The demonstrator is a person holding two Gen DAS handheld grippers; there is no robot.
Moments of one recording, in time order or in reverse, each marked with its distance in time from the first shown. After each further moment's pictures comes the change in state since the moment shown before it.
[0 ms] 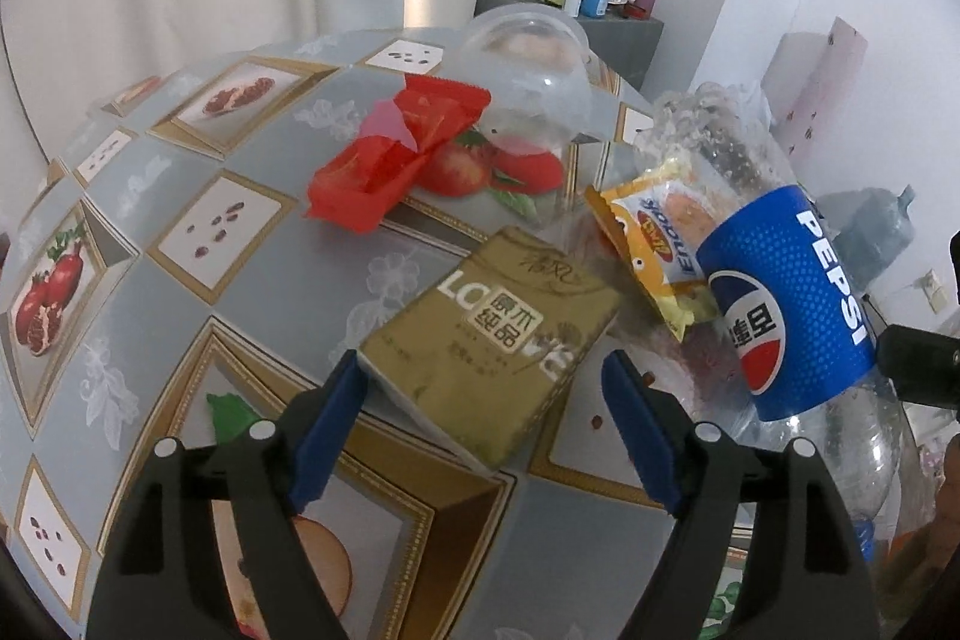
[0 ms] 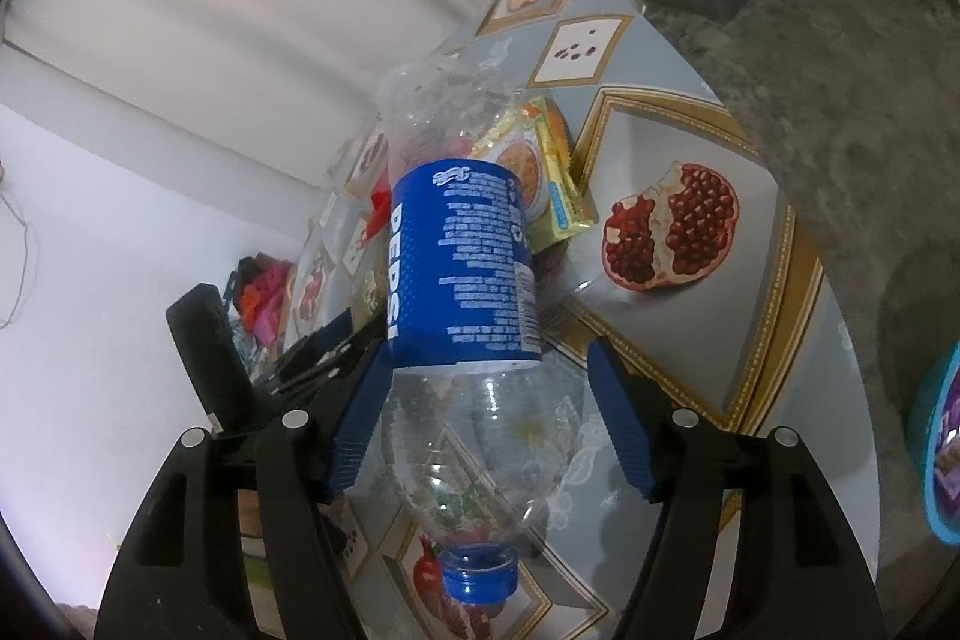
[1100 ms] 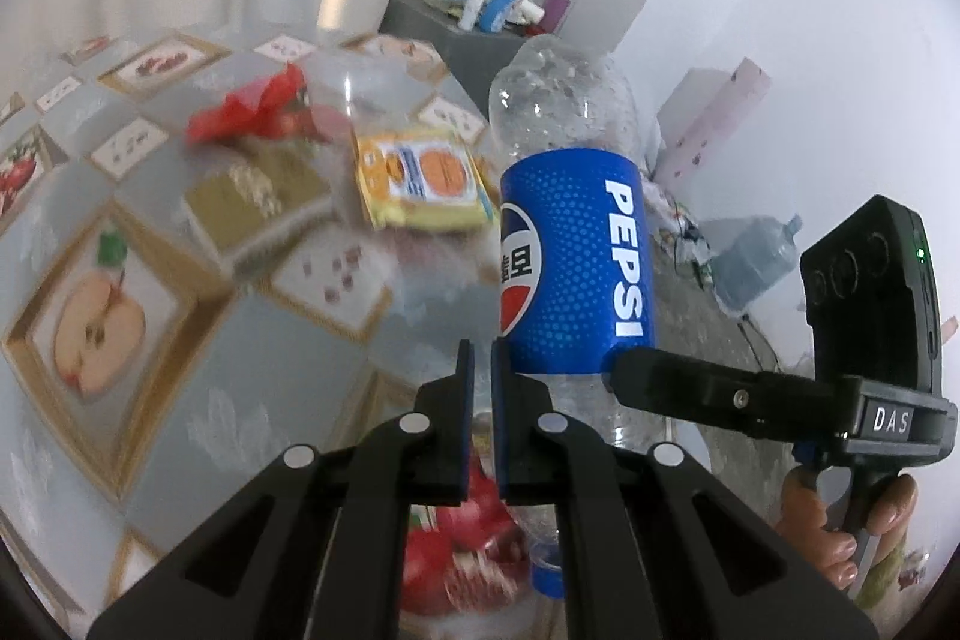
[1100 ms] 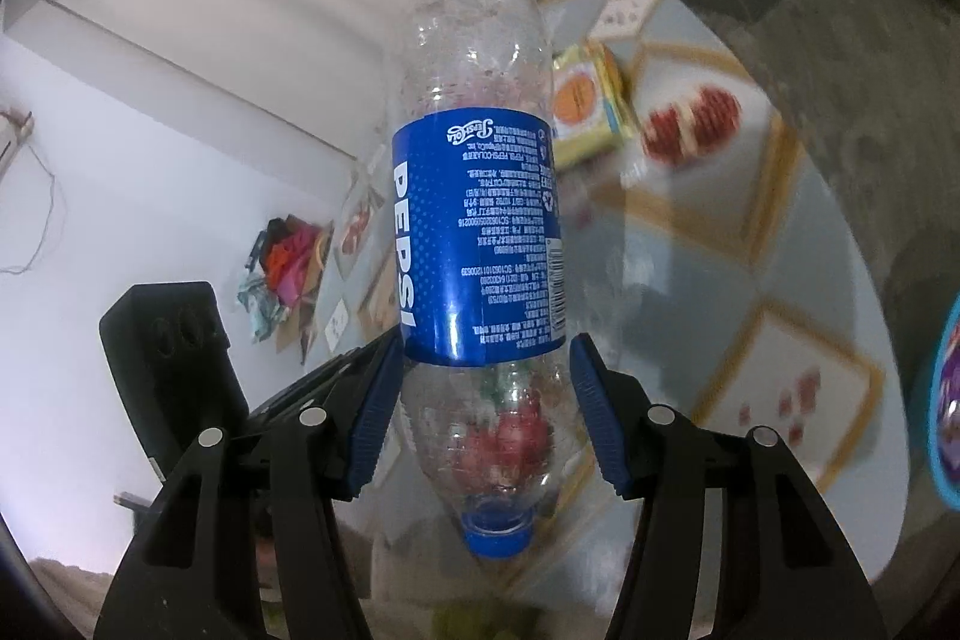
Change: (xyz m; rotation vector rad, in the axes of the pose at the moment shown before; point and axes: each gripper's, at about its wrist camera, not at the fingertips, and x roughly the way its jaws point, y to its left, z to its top) left arm -0.083 -0.083 -0.044 -0.100 -0.035 -0.269; right arm -0.016 0.031 -0.038 -0.086 0.012 0.048
